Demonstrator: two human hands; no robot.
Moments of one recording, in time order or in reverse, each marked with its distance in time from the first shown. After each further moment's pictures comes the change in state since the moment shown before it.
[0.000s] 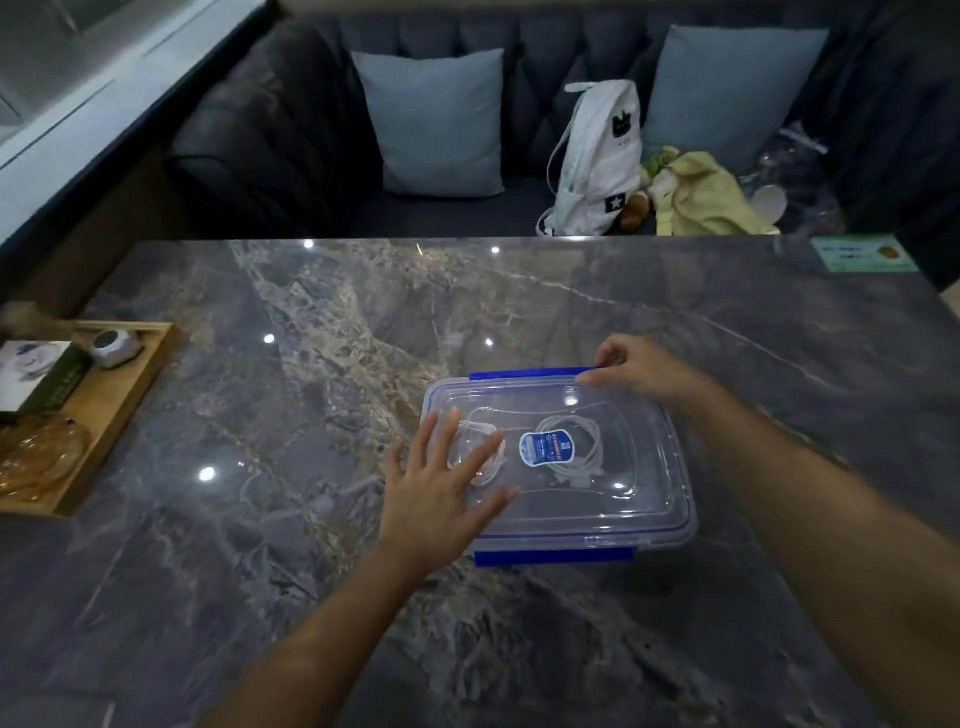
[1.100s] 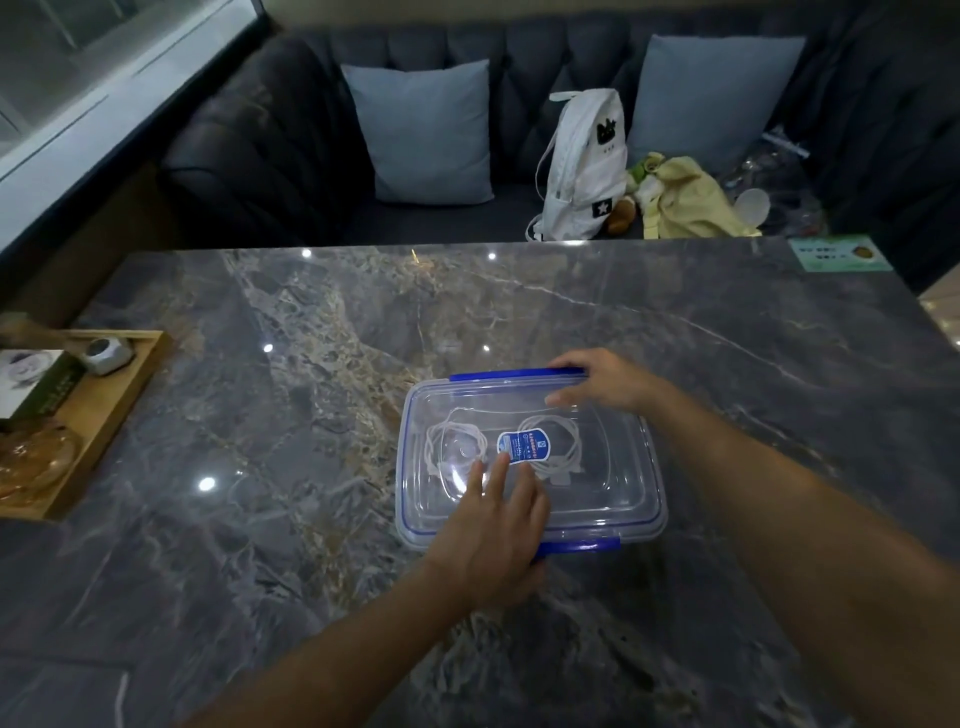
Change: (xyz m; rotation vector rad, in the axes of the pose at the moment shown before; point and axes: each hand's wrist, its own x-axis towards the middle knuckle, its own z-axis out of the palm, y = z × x) left_hand -0.017 0.074 -0.013 0.503 -0.101 0.463; right_hand -0.013 -0.004 0.004 -0.089 -0.187 -0.101
